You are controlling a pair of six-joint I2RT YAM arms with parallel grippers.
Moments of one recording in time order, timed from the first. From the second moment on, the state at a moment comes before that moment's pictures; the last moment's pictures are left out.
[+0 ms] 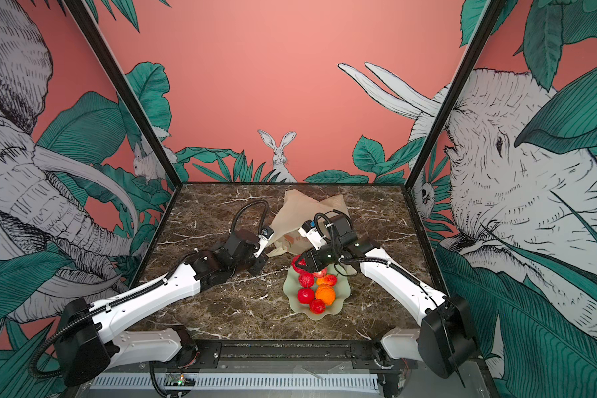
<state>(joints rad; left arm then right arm) -0.85 1.22 0.91 -0.46 -0.24 0.04 0.56 1.29 0.95 -0.58 -0.57 0.05</state>
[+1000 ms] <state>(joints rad) -0.85 1.24 0.98 -0.50 0.00 0.13 0.70 1.24 0.82 -0.65 -0.25 -0.06</state>
